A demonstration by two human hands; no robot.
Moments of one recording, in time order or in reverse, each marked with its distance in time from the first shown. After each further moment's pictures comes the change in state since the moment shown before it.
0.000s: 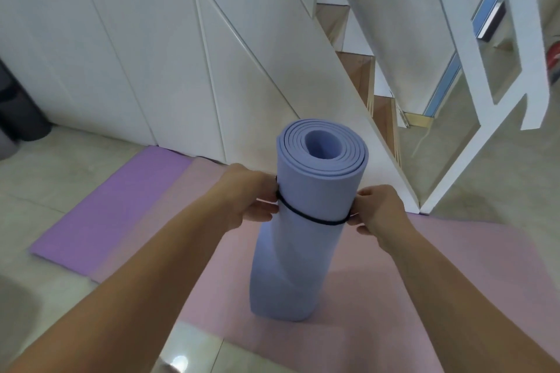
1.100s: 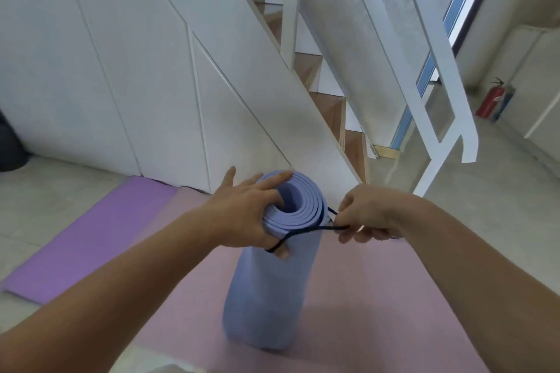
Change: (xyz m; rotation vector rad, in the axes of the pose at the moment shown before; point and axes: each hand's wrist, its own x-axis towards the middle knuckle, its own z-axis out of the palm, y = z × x) left_hand -0.057 0.039 -0.017 1.326 -0.202 0.776; right_hand -0.076 -0.103 -0.078 -0.519 -0.452 0.084
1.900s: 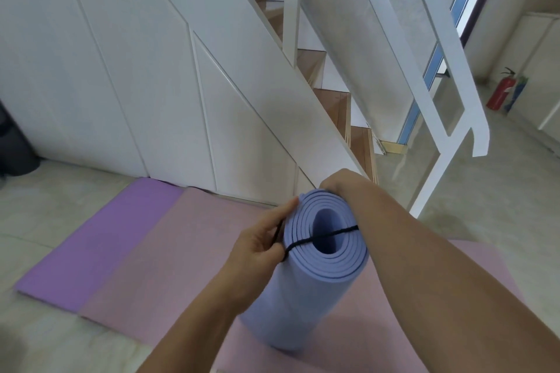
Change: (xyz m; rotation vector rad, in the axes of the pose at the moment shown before) left_hand -0.036 0.050 0.059 -1.454 0.427 -0.051; right_hand 0.073 -0.045 0.010 -0.644 0.081 -0.002
